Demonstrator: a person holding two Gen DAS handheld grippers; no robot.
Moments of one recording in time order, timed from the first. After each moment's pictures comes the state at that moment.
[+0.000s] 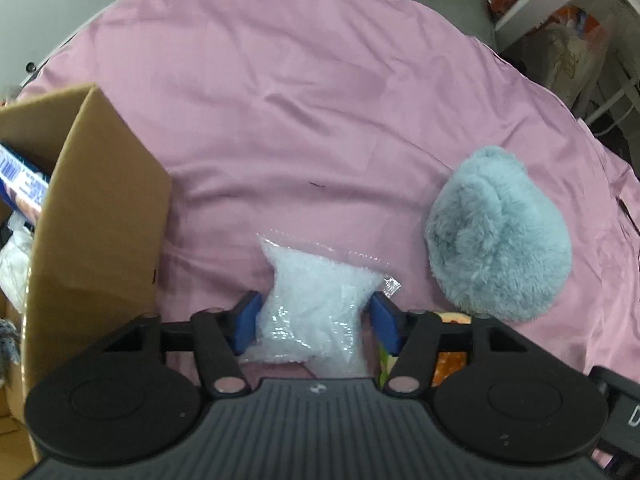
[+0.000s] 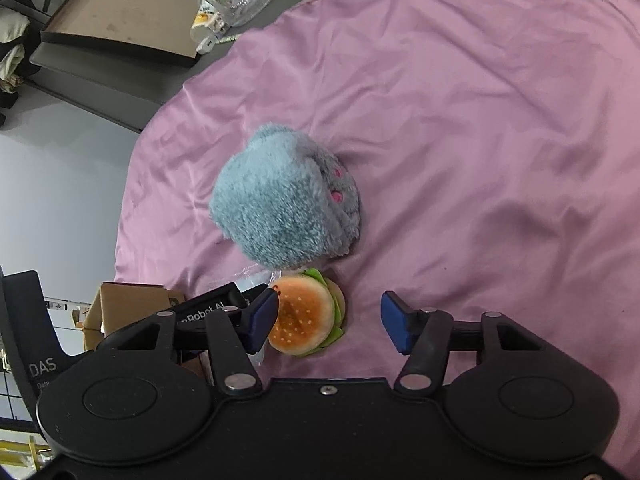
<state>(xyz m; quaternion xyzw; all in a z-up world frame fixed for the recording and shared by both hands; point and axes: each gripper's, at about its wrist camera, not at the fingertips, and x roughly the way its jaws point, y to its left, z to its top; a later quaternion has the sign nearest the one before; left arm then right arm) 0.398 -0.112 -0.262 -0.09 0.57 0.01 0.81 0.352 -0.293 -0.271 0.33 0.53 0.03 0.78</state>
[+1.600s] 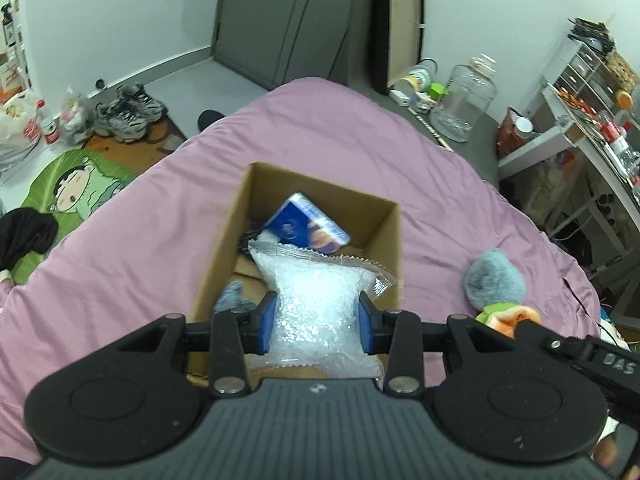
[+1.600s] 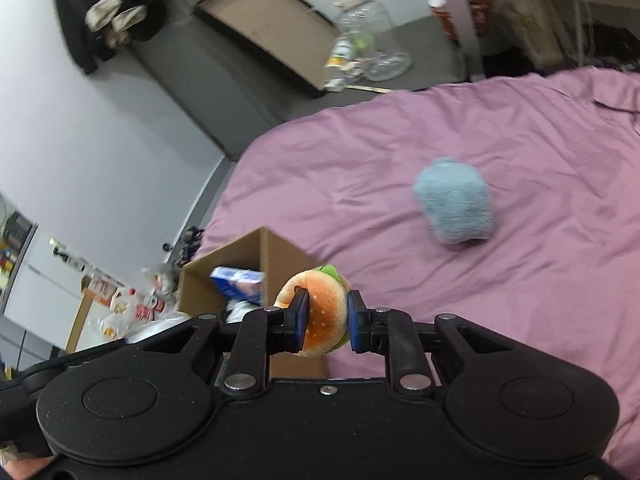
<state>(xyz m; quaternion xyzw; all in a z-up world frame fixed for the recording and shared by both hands) 0.261 0.064 -0.132 -0.17 0.45 0.03 0.87 0.267 -0.178 -0.152 0.22 0.42 0.09 0.88</state>
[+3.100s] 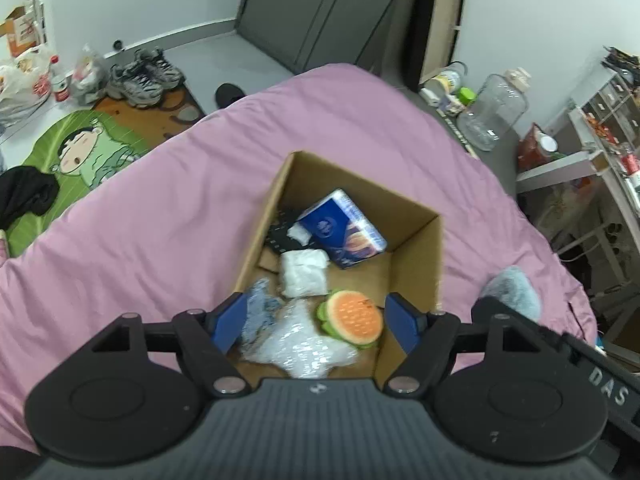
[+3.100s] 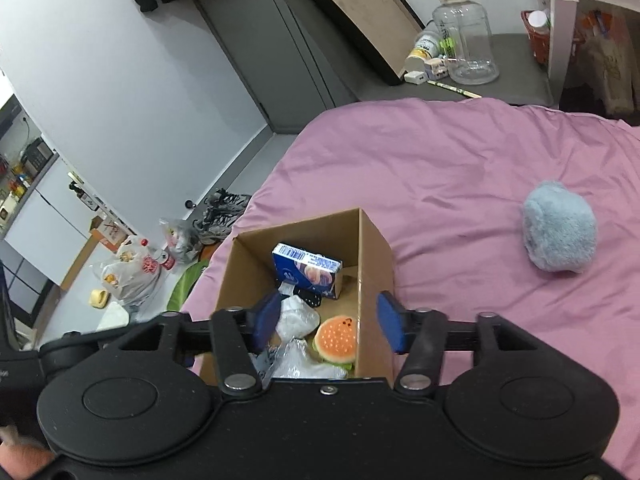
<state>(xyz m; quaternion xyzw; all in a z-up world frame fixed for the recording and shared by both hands) 0.273 0.098 -0.148 -0.23 0.47 0.04 0.85 0.286 -0.096 -0.146 0.14 0.42 0.15 0.88</state>
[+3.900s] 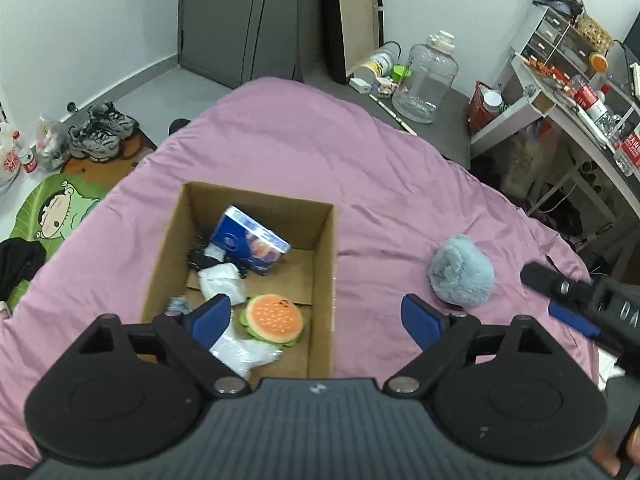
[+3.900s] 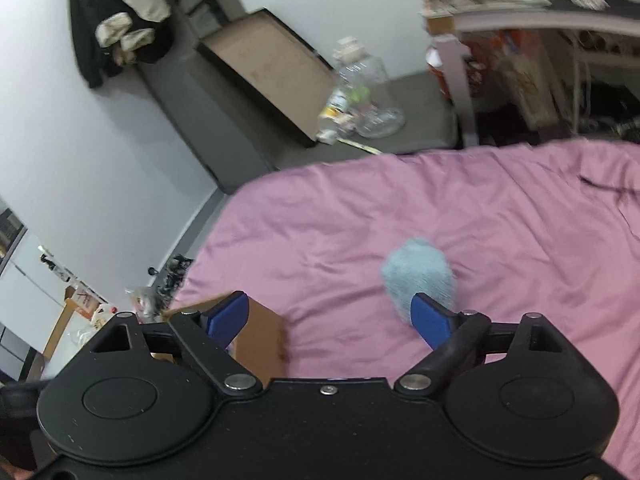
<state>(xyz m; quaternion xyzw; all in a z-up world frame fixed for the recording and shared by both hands) 0.287 0.006 -0.113 -0.13 0.47 0.00 0.87 0.287 -0.227 -0.132 0.19 0.38 0.07 0.90</state>
